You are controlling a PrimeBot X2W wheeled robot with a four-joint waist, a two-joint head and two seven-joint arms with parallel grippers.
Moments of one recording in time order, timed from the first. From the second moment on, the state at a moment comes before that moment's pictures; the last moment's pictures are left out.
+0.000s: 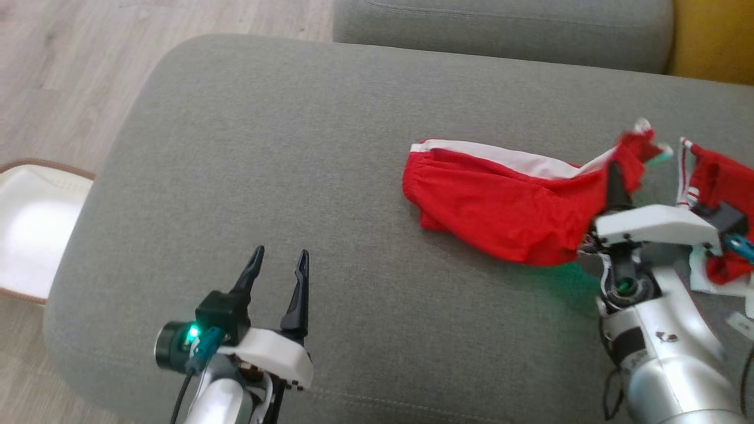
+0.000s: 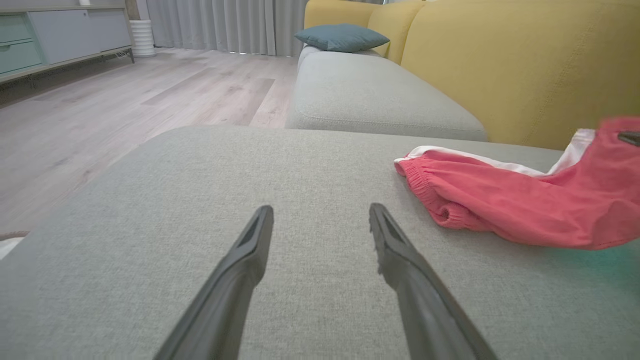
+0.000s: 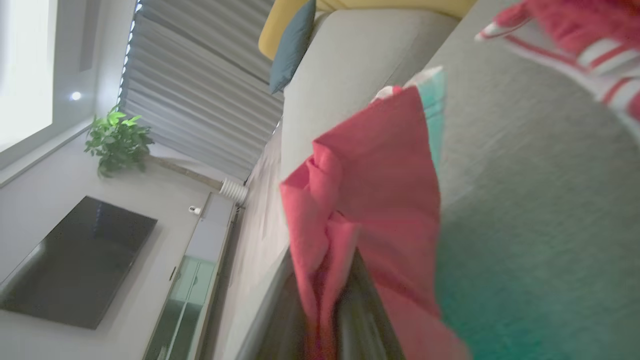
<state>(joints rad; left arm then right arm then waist) -0.10 0.05 -0.35 0.29 -0.18 0.07 -0.25 -0.54 -0.06 -0.01 0.84 1.04 0.13 -0.11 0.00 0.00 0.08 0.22</state>
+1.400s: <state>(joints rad) -0.09 0.05 -0.41 0.30 -0.22 0.10 -0.25 -0.72 -0.06 0.84 1.02 1.41 0.13 -0.16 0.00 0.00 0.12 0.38</state>
